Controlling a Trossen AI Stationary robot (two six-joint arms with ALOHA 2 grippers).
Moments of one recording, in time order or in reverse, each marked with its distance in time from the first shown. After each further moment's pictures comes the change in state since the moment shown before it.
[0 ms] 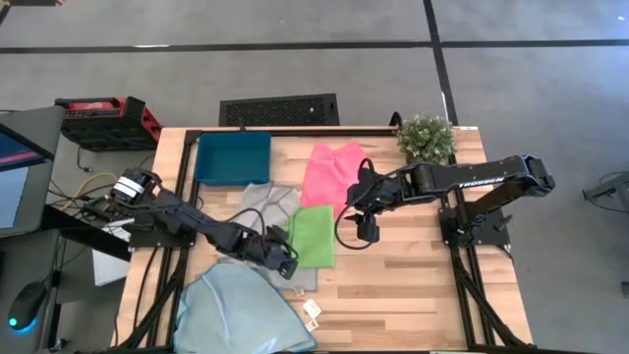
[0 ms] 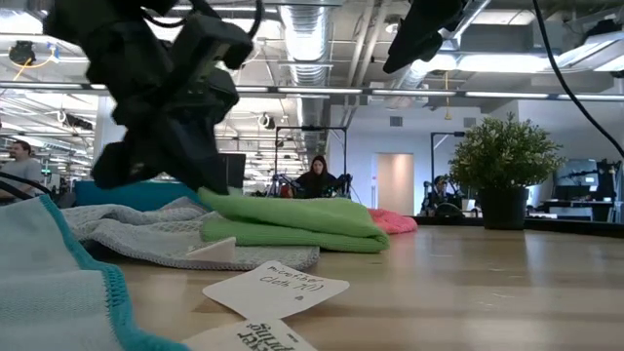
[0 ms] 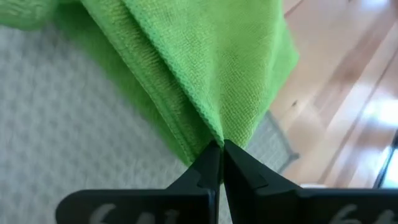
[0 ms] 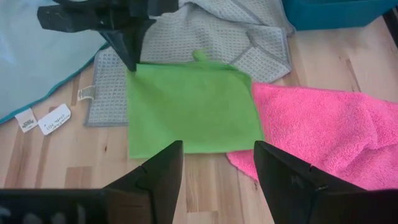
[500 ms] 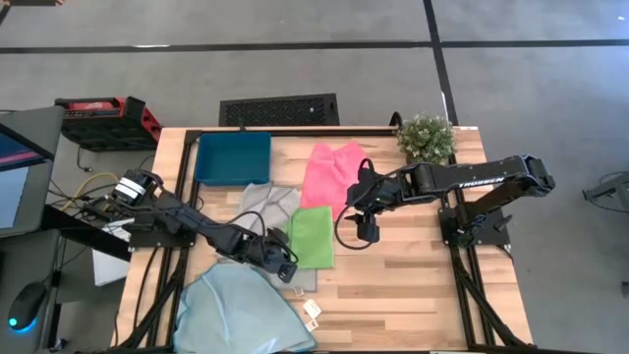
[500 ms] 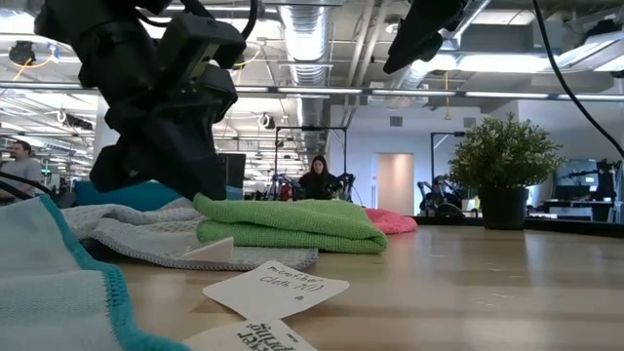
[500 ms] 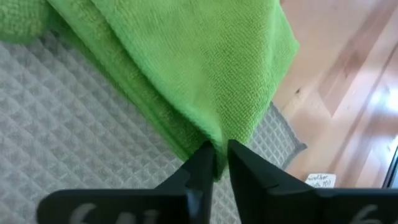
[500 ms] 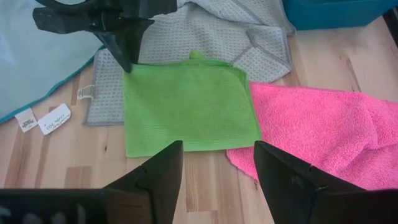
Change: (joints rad) left arm -0.006 0.016 -0.001 0.015 -0.009 0.054; right arm 0.000 0.000 0.000 0.000 0.000 0.000
